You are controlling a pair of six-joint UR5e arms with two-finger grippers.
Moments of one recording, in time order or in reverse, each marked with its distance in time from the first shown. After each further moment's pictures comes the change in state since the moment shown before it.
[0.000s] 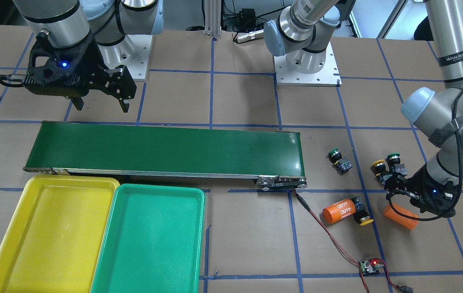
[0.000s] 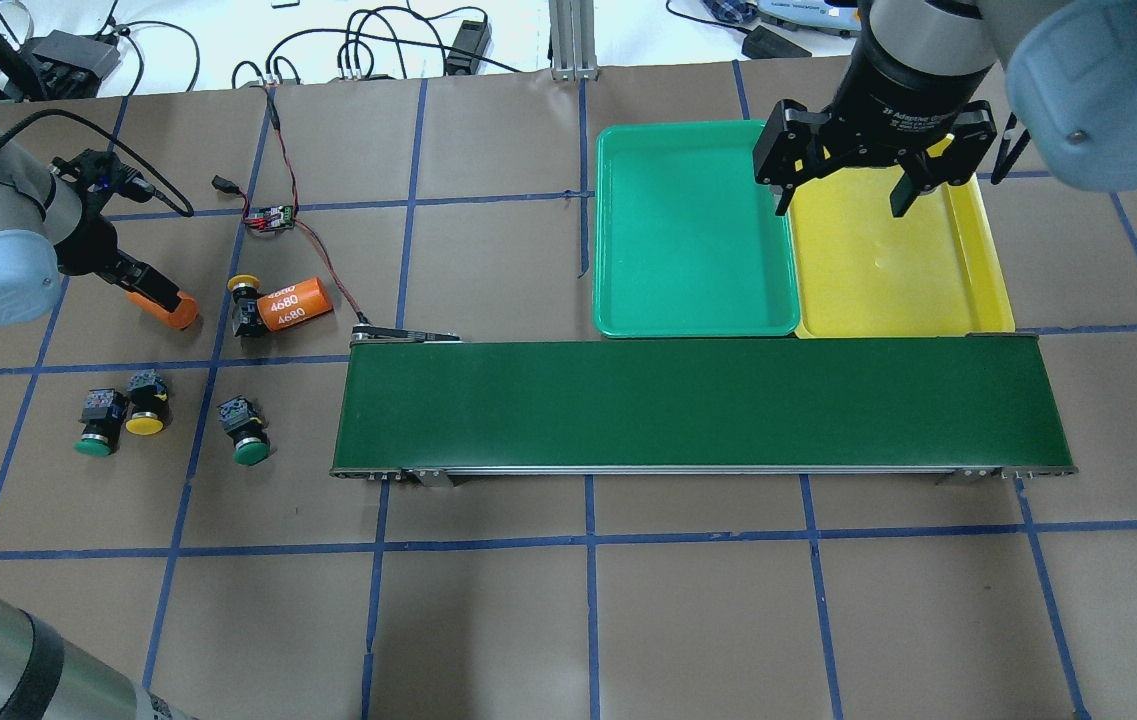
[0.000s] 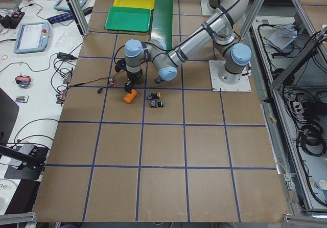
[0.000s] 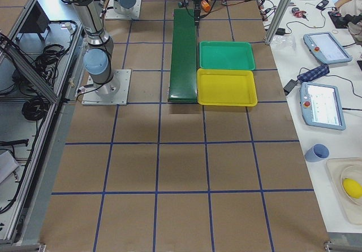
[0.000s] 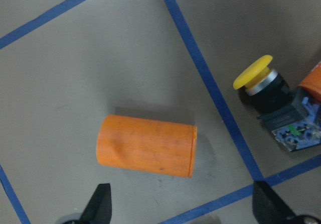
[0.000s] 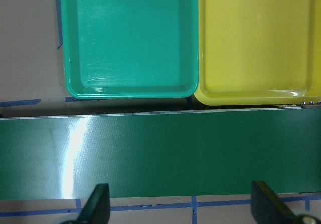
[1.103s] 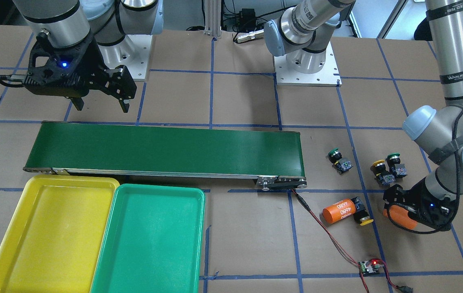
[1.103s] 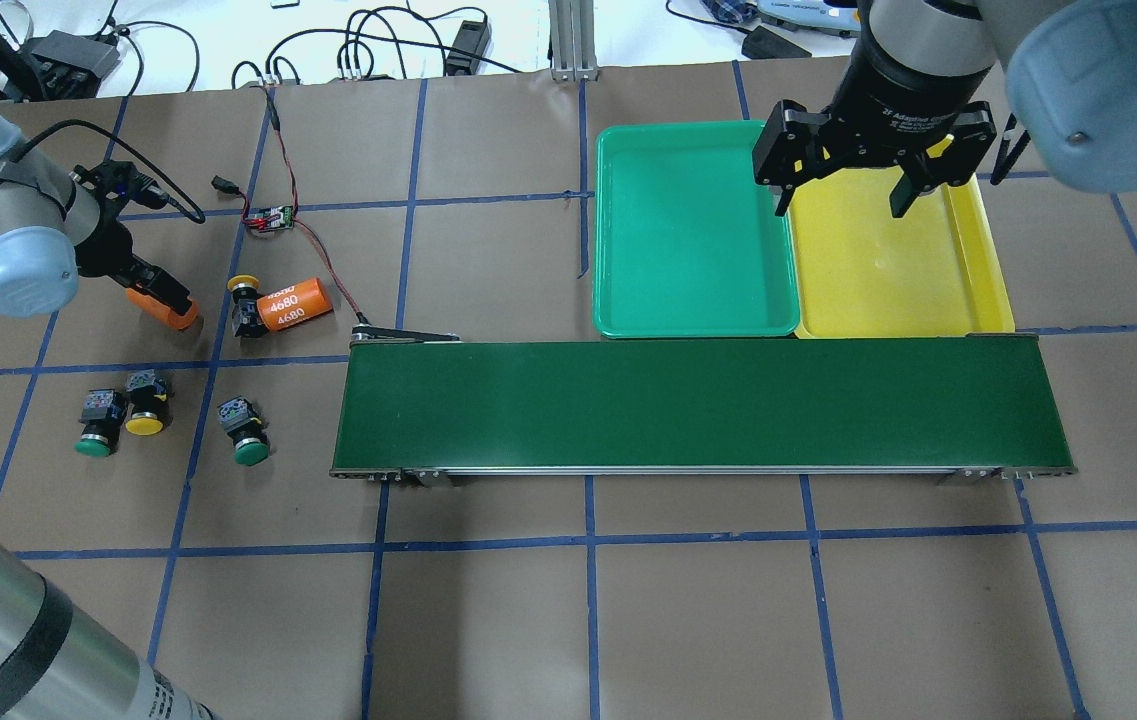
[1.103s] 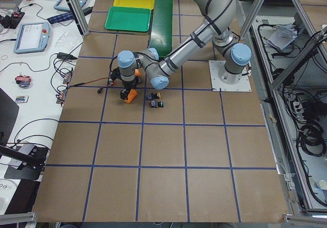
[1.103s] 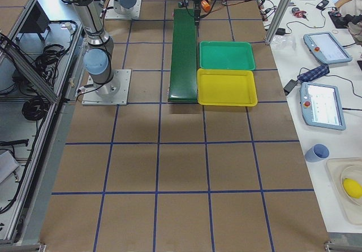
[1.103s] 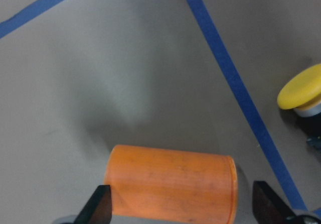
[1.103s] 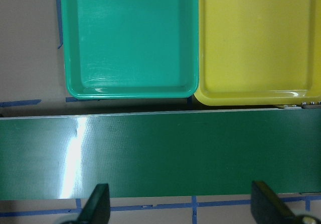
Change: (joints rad) left arm 0.000 -0.086 0.055 -0.005 0.008 0.010; right arm 0.000 0.000 0.000 0.000 0.001 0.000
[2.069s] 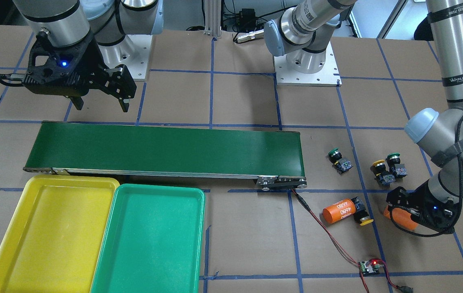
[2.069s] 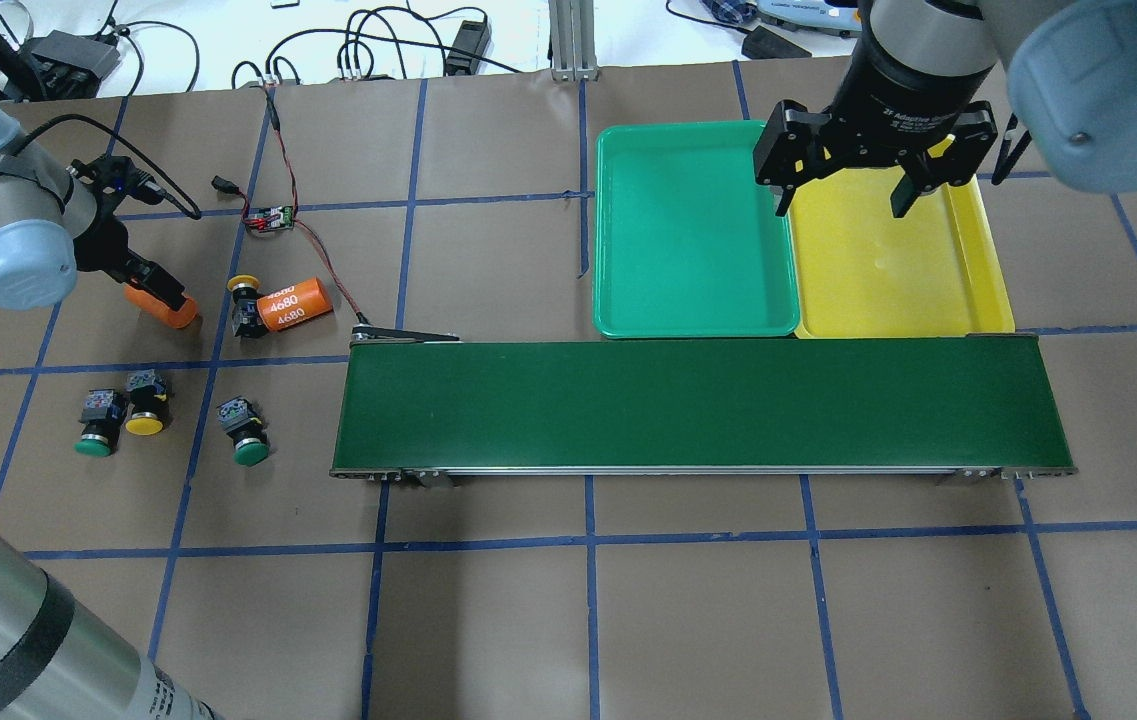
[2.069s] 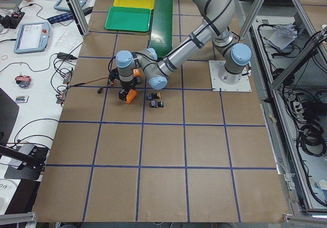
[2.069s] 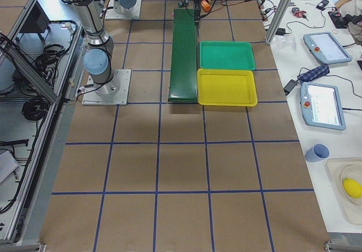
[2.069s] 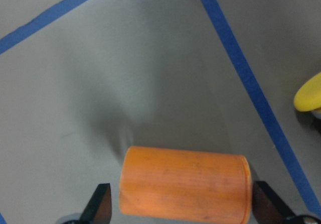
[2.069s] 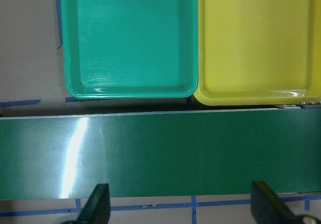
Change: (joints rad) left arm -0.001 -0.016 0.024 -0.003 0.017 0.004; right arm 0.000 -0.002 0.000 0.000 -0.001 0.000
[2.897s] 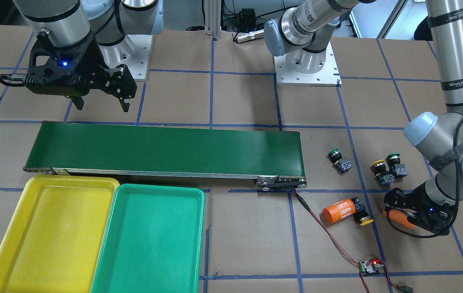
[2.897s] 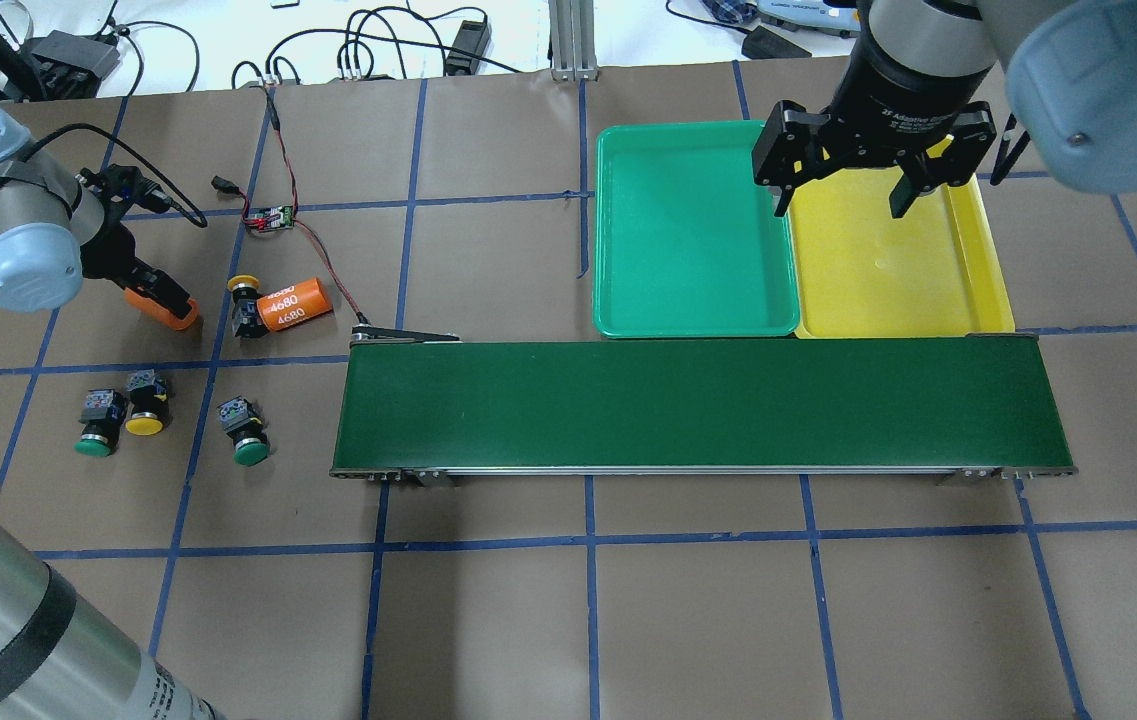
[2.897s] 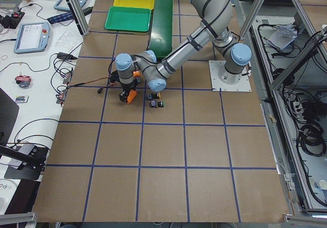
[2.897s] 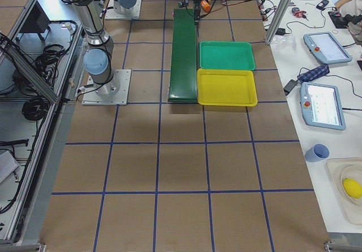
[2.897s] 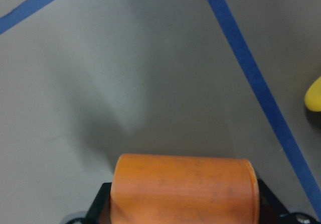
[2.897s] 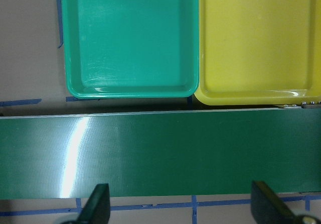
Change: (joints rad) left arm -0.002 -0.017 0.006 -0.036 0.003 -0.009; right arm 0.002 0.000 0.000 0.001 0.001 0.000
